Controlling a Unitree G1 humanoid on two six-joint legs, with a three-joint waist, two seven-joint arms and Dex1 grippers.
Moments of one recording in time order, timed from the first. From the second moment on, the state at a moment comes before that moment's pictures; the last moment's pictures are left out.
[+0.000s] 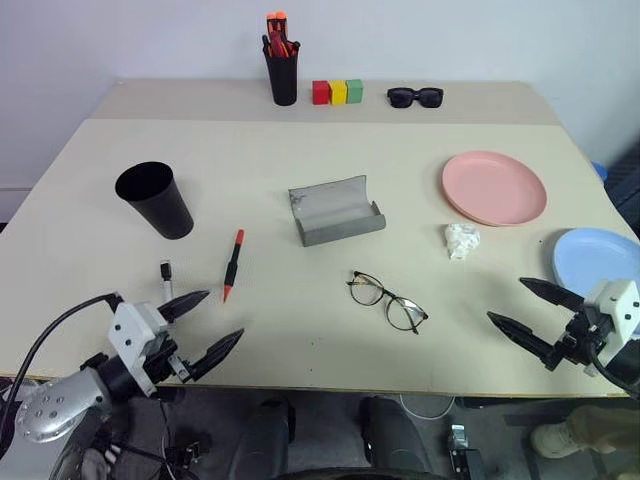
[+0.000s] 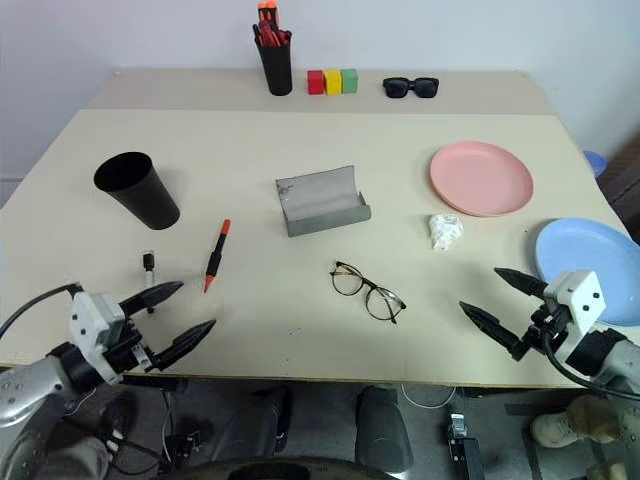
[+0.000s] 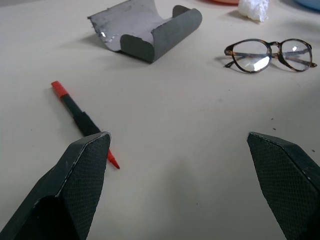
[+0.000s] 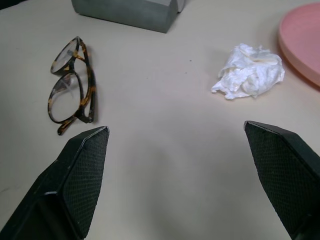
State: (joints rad) left arm 0.45 0.57 0.33 -0.55 -0.49 0.18 -0.83; right arm 0.37 -0.73 -0.53 -0.26 0.56 0.21 0.97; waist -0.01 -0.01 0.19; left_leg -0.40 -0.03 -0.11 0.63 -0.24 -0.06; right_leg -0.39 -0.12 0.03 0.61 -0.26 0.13
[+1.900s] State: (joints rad) left arm -0.14 0.62 0.25 -0.59 -0.82 1.13 -0.12; right arm -0.39 -0.77 -0.06 0.03 0.54 0.24 1.36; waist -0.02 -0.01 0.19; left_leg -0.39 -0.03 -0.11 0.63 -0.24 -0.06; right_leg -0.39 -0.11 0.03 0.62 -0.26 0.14
